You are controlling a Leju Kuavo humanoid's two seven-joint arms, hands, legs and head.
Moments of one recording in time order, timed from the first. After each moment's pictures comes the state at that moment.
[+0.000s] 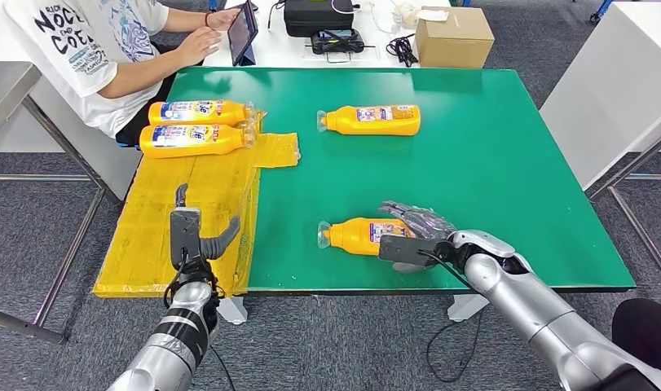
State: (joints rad) left arm -0.49 -0.27 -0.06 -0.66 -0.29 0.46 -0.70; right arm -0.56 -0.43 0.83 -1.14 0.41 0.27 -0.17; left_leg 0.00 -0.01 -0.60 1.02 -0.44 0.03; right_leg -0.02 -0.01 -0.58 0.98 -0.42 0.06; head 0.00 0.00
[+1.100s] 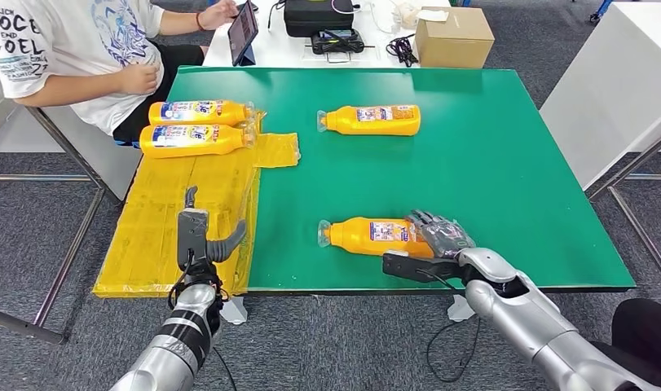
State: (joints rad) left arm -0.48 -0.27 -0.10 -0.65 -0.29 0.44 -0.67; right arm -0.48 -0.43 0.83 -1.10 0.69 0.11 0.04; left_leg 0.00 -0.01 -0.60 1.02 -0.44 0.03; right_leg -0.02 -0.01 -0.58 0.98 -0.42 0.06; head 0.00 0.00
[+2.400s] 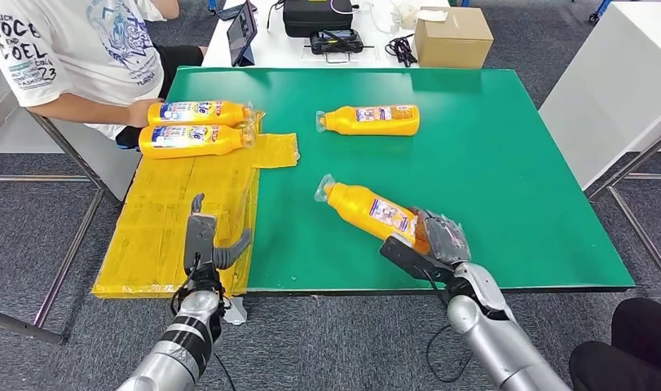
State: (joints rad) left arm -0.45 -0.27 -0.11 -0.65 -0.33 0.45 -0.64; right arm -0.29 -0.23 0.49 -1.15 0.72 -0.21 -0.06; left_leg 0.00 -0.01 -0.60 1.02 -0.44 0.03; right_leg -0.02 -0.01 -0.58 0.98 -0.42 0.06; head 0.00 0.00
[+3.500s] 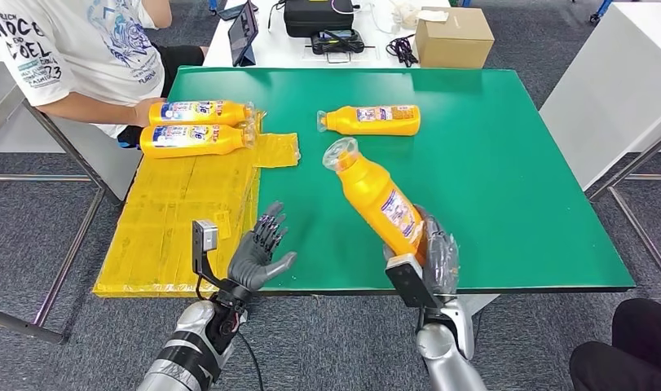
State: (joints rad) left arm -0.35 -0.27 -0.24 -0.81 0.11 -0.50 -0.46; right arm -0.11 0.11 0.17 -1.22 0.65 -0.45 -0.50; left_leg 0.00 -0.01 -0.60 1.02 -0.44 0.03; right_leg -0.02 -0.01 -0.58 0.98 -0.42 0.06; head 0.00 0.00
